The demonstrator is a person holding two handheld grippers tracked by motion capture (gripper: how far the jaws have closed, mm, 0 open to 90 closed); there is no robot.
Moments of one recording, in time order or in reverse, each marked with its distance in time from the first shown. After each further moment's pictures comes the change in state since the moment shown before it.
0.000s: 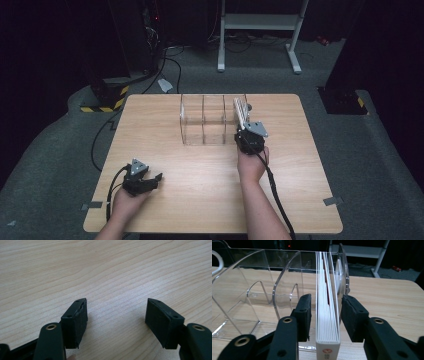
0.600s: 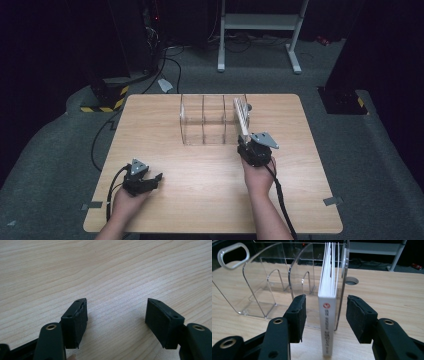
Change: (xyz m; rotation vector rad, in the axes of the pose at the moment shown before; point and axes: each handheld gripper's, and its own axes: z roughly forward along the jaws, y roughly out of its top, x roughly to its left) left arm 0.000 0.000 0.000 0.003 -0.001 0.004; right arm -0.015 -0.019 -0.034 0.014 0.110 -0.009
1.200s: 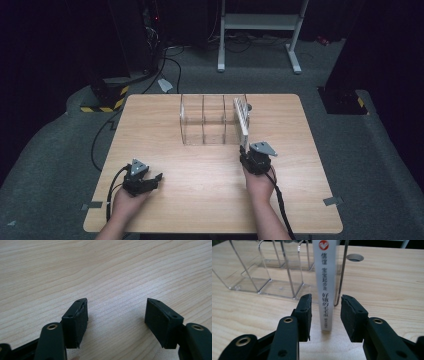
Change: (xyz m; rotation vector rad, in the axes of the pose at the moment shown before) left arm 0.000 0.000 0.000 -0.001 -0.002 0.003; right arm -0.007 -0.038 0.013 0.077 0.018 0.003
